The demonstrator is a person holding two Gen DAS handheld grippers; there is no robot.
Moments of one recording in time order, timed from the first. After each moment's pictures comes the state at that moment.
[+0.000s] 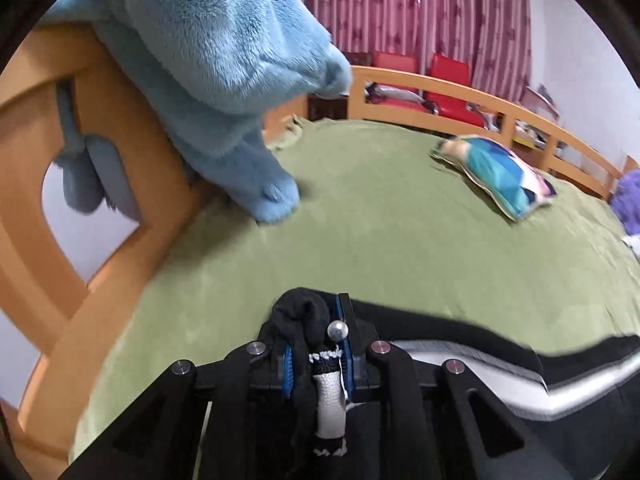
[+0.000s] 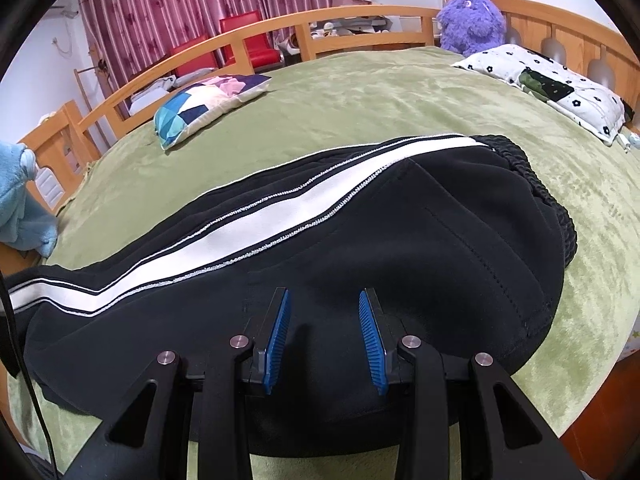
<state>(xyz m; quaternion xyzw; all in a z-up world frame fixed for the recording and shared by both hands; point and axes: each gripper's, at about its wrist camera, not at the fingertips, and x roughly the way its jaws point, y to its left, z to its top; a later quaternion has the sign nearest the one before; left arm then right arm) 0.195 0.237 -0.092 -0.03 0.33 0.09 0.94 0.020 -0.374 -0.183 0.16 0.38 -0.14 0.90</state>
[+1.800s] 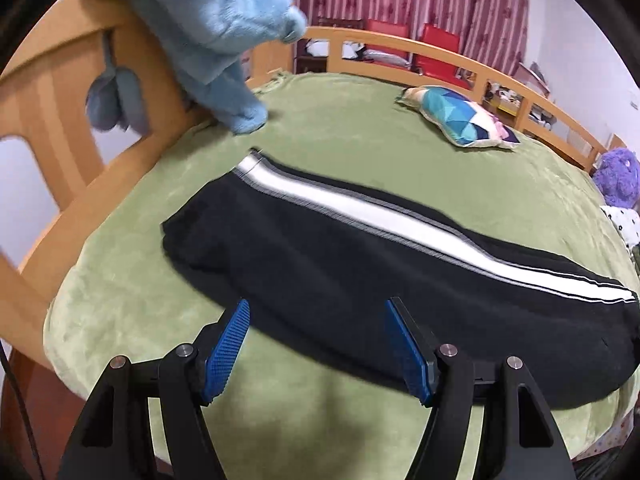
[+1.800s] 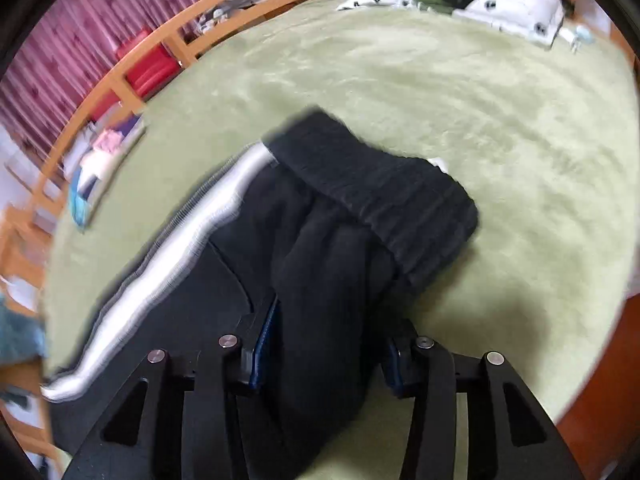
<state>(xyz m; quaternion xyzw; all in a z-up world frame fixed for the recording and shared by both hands) 0.026 0.138 -0.127 -0.07 0.40 0.08 0.91 0.017 -0.571 -0.208 0.29 0.42 -0.22 0.83</state>
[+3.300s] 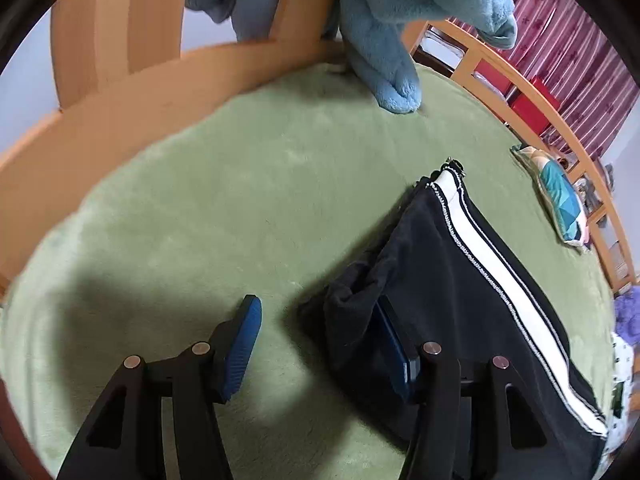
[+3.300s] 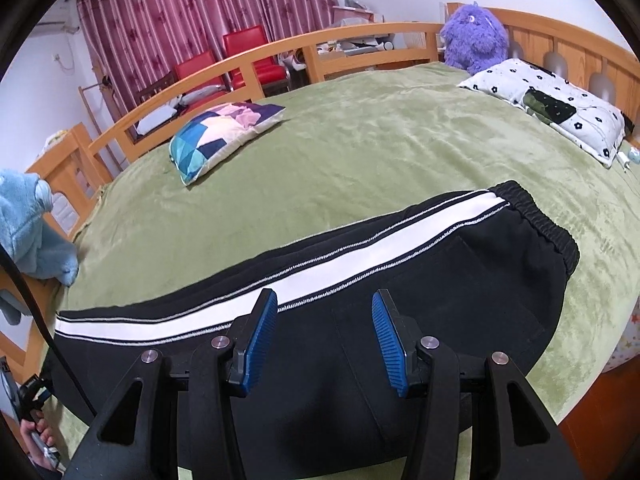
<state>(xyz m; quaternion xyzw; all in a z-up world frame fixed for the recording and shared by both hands) 0.122 0.340 -0.217 -0.26 0.42 0.14 0.86 0.037 -0.354 -0.107 0.17 0.37 -0.13 0.90</state>
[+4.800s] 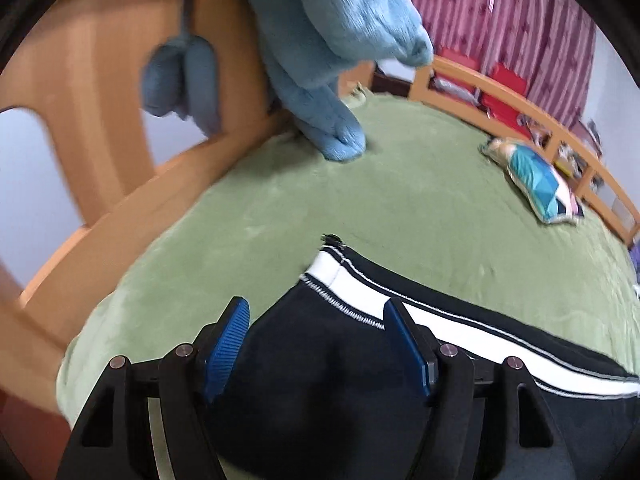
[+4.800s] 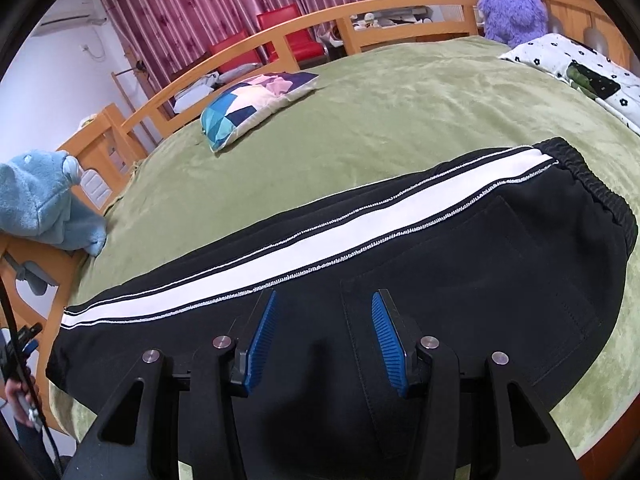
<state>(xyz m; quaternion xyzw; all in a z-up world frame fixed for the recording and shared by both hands) 0.121 0.276 -0.140 -0.12 0.38 0.15 0.90 0.047 -0.371 -0.163 0.20 0.39 -0.04 0.90</state>
